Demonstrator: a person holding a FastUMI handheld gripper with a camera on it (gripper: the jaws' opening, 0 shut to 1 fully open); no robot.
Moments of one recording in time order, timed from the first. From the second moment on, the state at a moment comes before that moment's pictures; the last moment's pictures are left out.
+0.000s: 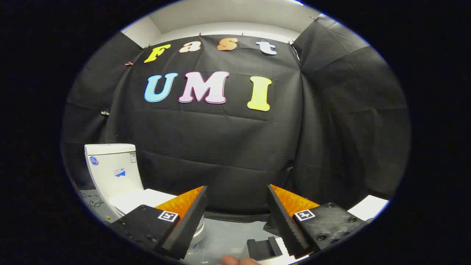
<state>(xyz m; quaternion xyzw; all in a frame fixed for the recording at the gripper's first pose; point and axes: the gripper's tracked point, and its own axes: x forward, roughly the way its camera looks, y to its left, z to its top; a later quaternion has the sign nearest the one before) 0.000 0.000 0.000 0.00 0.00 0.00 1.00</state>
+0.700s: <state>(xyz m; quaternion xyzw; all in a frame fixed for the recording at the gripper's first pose) -0.001 0.011 -0.007 0.00 0.01 0.01 1.00</state>
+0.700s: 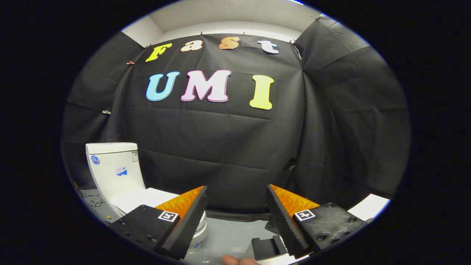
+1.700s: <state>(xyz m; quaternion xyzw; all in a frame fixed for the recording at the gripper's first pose) -0.020 0.066 -0.005 -0.02 0.02 0.04 1.00</state>
